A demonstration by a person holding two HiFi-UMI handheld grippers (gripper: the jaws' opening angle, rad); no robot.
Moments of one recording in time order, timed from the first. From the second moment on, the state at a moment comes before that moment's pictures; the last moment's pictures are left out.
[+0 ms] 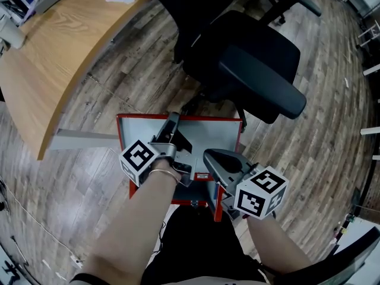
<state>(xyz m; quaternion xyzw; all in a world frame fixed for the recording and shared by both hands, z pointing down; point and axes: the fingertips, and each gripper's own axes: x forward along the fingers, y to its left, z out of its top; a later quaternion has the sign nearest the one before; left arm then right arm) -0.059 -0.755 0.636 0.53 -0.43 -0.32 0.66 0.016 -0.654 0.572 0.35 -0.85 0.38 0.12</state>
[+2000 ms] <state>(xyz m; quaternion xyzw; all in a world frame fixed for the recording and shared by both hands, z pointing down) -0.089 -0.674 0.504 0.67 -0.33 -0.41 0.53 -0.003 -0.594 0.502 0.34 -0.87 0.33 0.10</state>
